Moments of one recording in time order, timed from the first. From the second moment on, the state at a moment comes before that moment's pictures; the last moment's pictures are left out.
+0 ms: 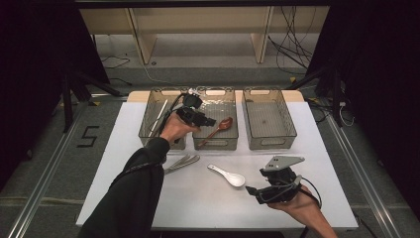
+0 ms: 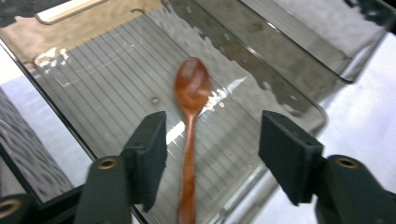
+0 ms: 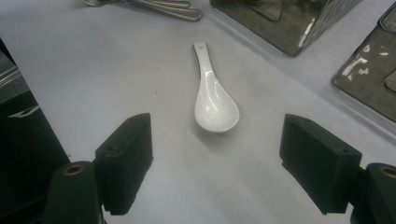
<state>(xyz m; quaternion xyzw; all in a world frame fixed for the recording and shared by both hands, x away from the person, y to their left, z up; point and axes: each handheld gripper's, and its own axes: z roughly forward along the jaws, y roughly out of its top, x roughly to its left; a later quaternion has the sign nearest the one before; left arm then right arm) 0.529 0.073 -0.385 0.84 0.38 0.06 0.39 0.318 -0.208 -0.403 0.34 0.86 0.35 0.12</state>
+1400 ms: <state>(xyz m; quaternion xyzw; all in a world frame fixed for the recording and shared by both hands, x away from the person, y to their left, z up) 0.440 0.038 -0.431 0.93 0.17 0.02 0.32 0.317 -0.208 -0.402 0.34 0.86 0.35 0.12</state>
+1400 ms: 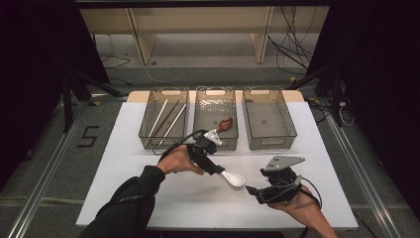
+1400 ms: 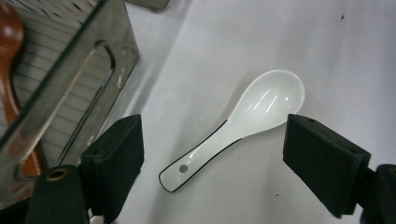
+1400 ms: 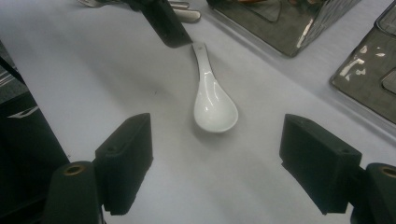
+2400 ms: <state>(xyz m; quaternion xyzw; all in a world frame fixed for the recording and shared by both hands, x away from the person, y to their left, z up) 0.443 0.022 -0.472 0.96 0.12 0.01 0.25 0.317 -0.209 -0.401 0.34 0.86 0.35 0.12</state>
